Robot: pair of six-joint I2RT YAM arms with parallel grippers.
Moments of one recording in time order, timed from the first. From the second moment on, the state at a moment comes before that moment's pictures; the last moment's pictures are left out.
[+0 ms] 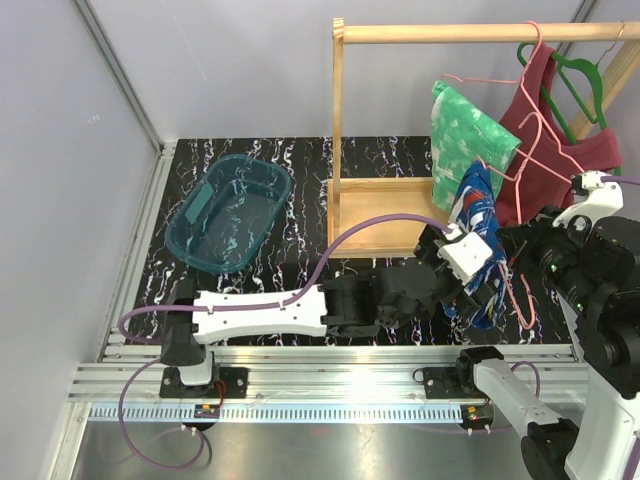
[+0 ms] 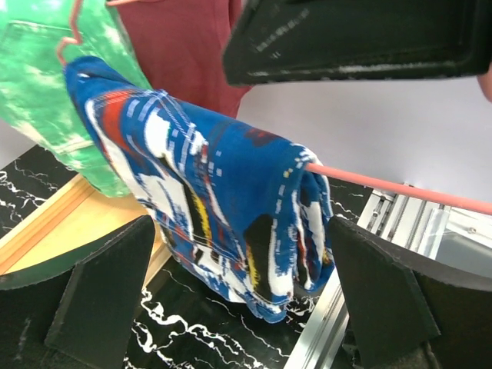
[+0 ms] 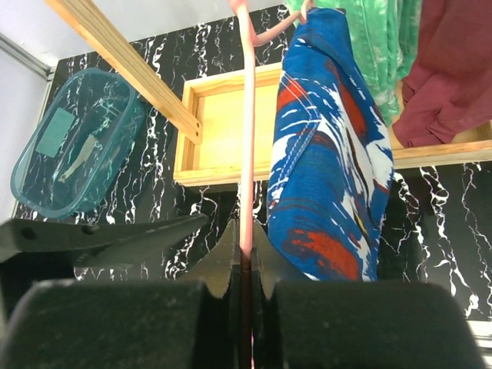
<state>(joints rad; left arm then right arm) -1.48 1.75 1.69 0.00 -0.48 -0.01 0.12 0.84 1.78 -1.28 -0.03 0.31</state>
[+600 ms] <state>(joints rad) -1.48 1.87 1.82 -0.02 -0.54 0.04 0.12 0.86 1.85 -1.28 -0.05 0.31</state>
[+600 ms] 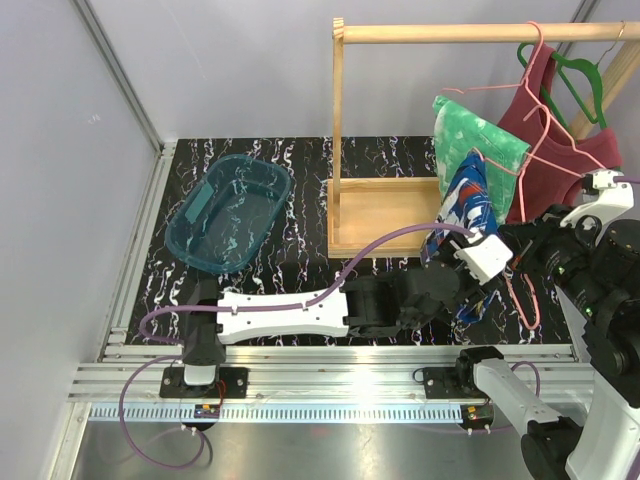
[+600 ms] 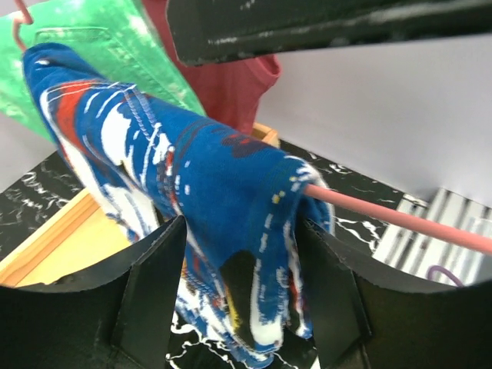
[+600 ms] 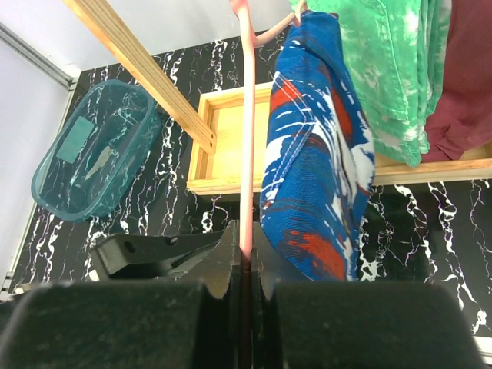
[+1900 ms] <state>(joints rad) -1.49 1.37 1.46 0.38 -1.17 0.39 0.11 0.69 0.97 -0.79 -0.33 0.45</state>
